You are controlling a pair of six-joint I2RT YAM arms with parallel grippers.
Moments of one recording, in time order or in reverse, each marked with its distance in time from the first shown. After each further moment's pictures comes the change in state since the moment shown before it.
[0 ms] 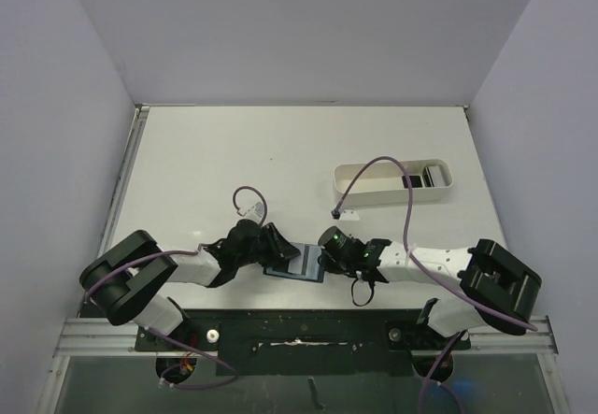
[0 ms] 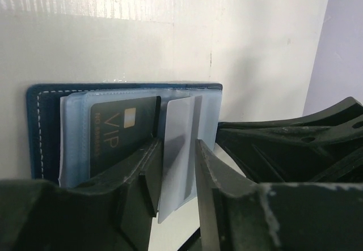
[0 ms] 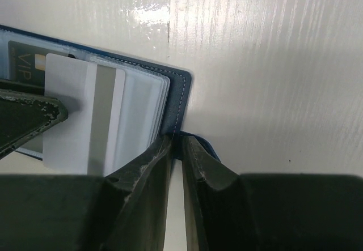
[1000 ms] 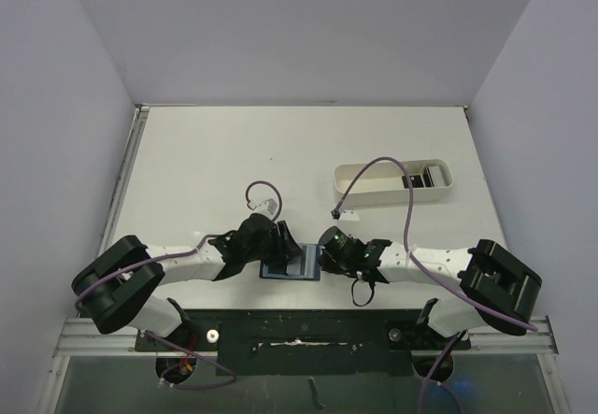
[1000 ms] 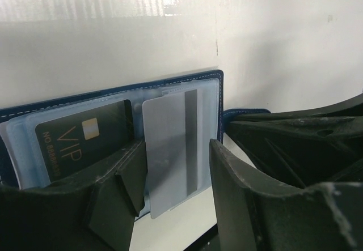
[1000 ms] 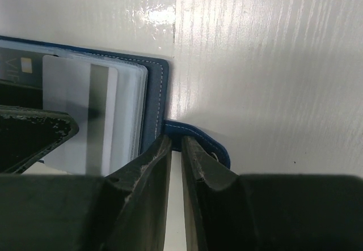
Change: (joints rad) left arm -0.064 -0.071 0.153 -0.341 -0.080 0.170; right arm 0.001 -0.010 -0.008 0.016 -0.011 0.003
